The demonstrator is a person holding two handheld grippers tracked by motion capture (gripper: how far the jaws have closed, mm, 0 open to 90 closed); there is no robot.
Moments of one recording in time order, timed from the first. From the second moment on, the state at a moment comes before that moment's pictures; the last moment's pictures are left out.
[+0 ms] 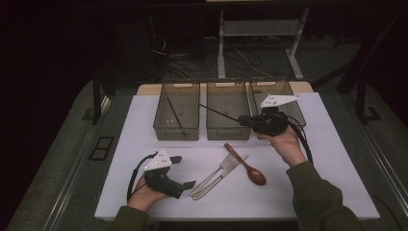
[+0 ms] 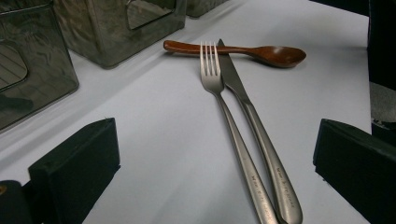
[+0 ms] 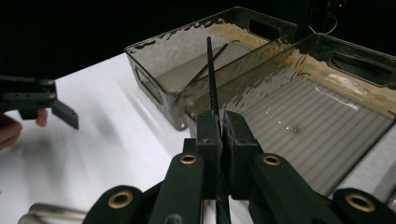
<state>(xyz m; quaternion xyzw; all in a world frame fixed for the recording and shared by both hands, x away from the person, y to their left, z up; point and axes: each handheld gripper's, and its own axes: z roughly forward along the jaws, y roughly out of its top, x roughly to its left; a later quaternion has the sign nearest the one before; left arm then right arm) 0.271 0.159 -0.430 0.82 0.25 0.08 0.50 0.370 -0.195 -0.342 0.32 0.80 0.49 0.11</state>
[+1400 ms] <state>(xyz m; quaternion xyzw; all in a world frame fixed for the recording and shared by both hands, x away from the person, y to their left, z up) 0.274 0.160 -0.429 0.82 0.25 0.07 0.52 0.467 -0.026 -0.364 0.37 0.83 0.40 0.13</state>
